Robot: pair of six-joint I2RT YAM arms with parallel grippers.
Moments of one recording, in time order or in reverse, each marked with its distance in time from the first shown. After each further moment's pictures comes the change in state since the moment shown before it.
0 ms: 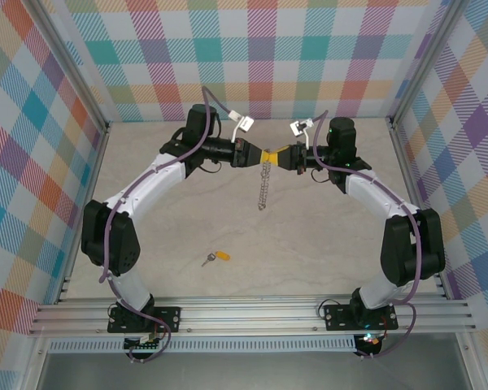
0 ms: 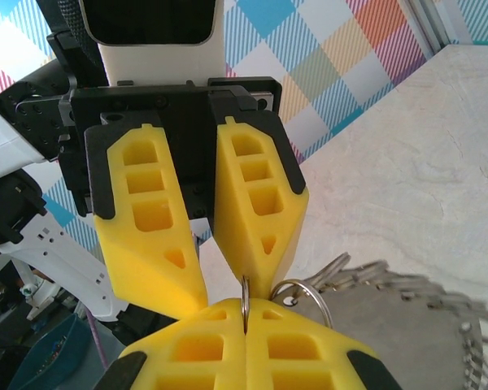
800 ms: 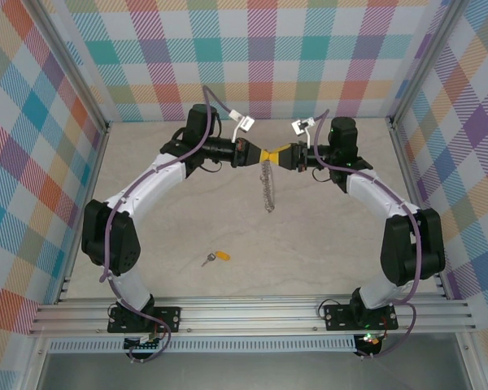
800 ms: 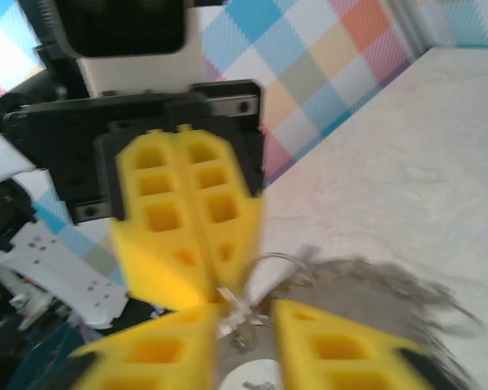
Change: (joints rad) left arm -0.002 0.000 -0.001 0.014 -0.005 0.037; right arm -0.018 0.000 0.003 -0.005 0.031 0.014
